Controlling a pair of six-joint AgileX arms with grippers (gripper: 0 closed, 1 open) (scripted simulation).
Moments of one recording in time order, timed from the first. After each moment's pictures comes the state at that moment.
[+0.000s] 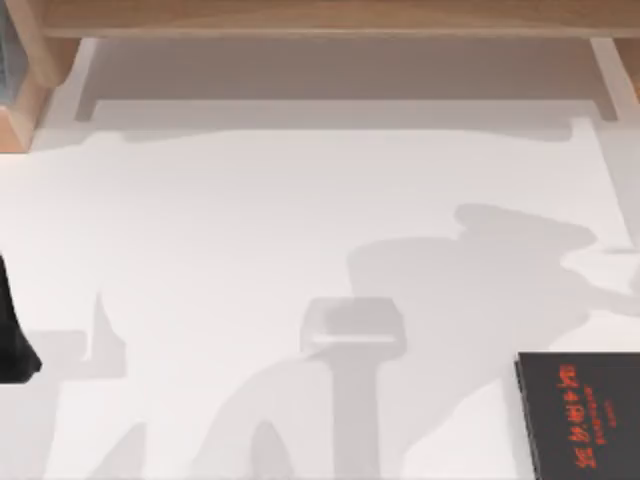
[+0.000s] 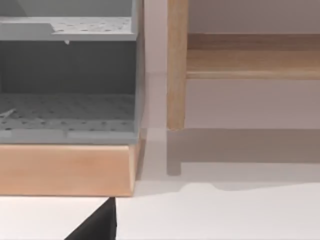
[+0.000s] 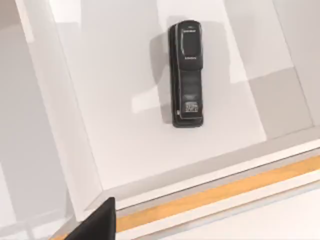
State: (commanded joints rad) left arm 0.00 0.00 0.00 0.00 0.00 0.00; right arm -0.36 1.78 1.76 -1.07 0.02 -0.06
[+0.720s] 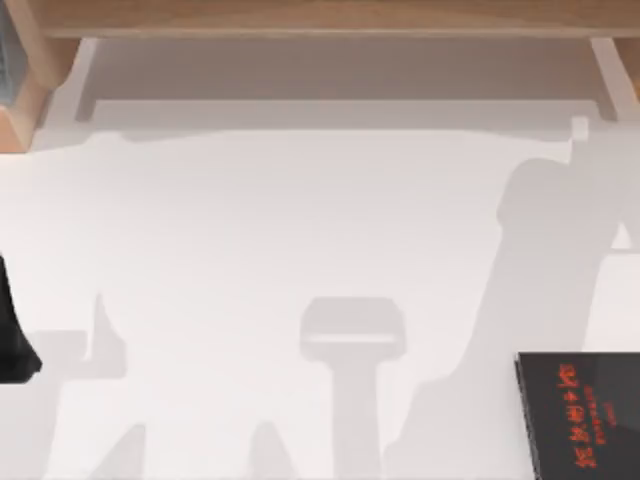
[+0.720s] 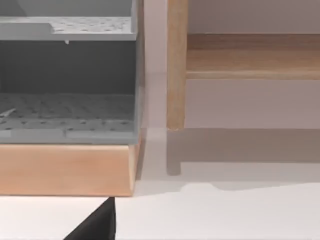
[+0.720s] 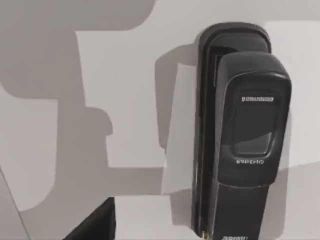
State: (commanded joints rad) left arm 0.00 0.00 0.00 0.00 0.00 0.00; right arm -0.37 2.61 2.57 -1.43 0.00 -0.11
